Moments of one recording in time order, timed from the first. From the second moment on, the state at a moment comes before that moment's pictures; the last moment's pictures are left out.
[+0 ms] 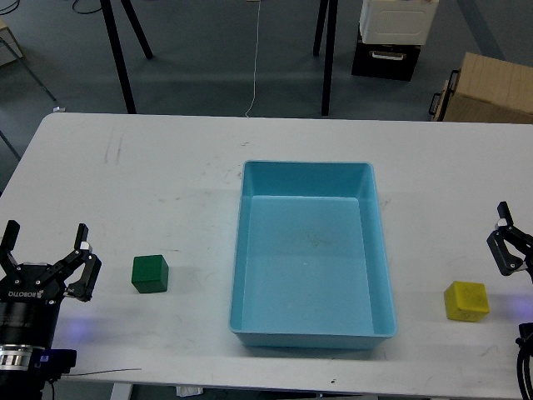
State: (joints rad) left arm 0.41 -0.04 -1.60 -1.64 -0.18 -0.49 0.13; right arm -0.34 -0.25 1.52 1.53 0.33 0.49 0.07
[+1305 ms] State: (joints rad) left arm 0.35 -0.04 -1.59 -1.63 -0.18 -0.49 0.14; right arm 0.95 -1.10 0.33 1.47 -0.38 0.49 -0.43
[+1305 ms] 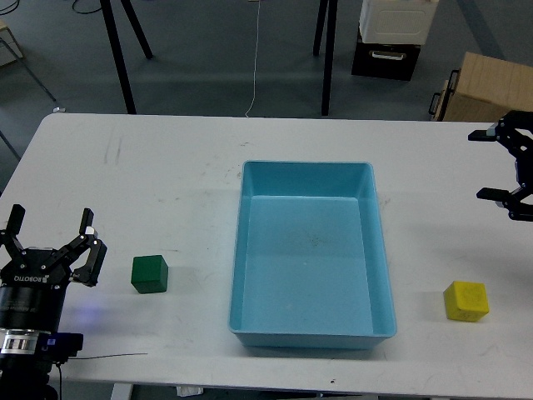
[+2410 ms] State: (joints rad) left arm 0.35 -0.04 -1.58 -1.60 -0.17 -0.49 0.14; right arm 1.02 -0.93 -0.08 1.58 -0.79 0.49 -0.49
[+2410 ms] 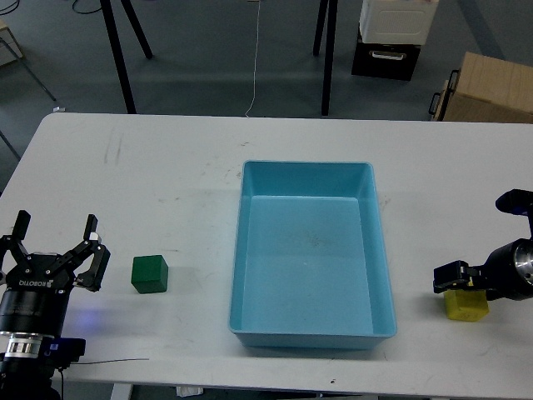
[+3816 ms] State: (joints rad) left arm 0.35 -0.04 -1.57 -1.58 -0.17 -0.49 0.14; right arm 1.48 -0.34 -0.30 1.41 -0.56 0.46 -0.49
